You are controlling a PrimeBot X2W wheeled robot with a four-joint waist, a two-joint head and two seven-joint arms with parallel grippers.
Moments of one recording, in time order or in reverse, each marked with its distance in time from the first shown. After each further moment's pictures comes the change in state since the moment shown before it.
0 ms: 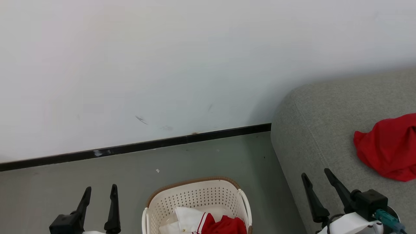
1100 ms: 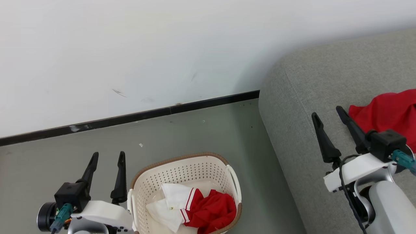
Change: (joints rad) left arm -0.169 0.012 -0.055 0.010 -0.002 -0.012 0.000; right arm -0.300 -0.109 0.044 0.069 0.070 0.000 0.000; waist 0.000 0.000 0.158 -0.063
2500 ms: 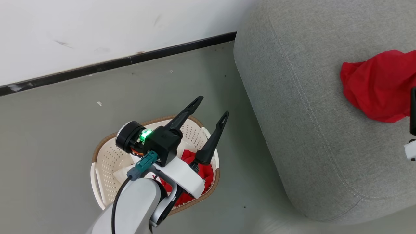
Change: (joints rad) left arm -0.343 -0.079 -0.330 -0.116 0.099 -0.169 0.155; right arm -0.135 -0.165 -0.255 0.272 0.175 0.000 0.007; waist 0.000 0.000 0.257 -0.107
